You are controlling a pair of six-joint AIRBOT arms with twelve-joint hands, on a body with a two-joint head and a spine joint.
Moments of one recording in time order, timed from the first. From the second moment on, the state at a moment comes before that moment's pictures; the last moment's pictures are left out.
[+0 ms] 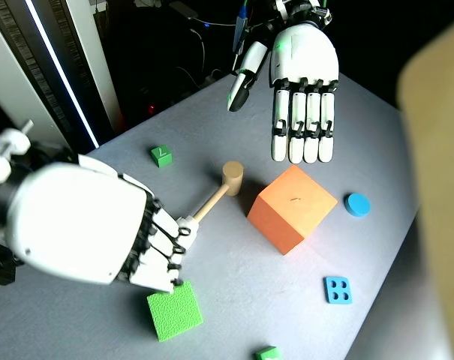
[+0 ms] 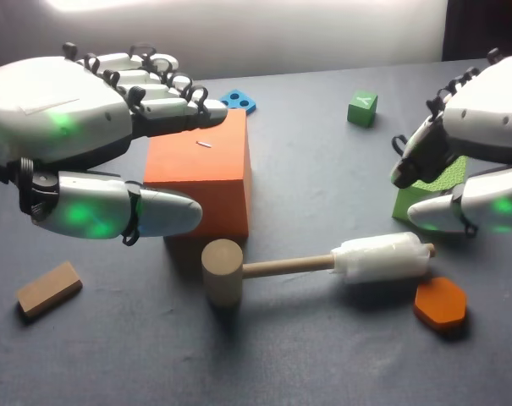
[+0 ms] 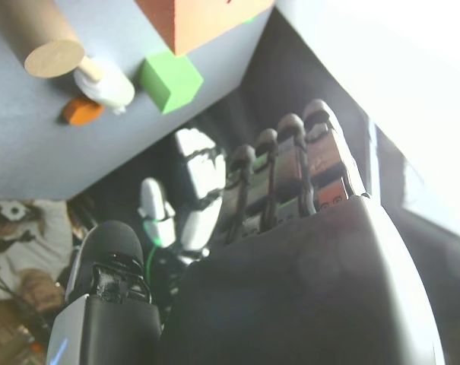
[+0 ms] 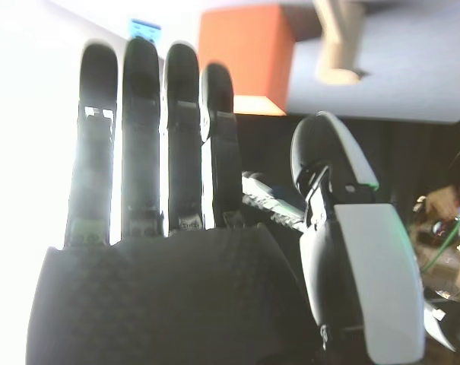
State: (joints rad) left arm 0.35 -0.71 0.92 0.59 -0.40 0.47; right arm -0.13 -0.77 0.80 -0.55 -0.18 -0.50
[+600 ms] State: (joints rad) left arm 0.33 -0.71 0.90 0.60 -0.37 0.47; right arm -0.16 -0.70 0.77 -0.55 -0.08 -0.58
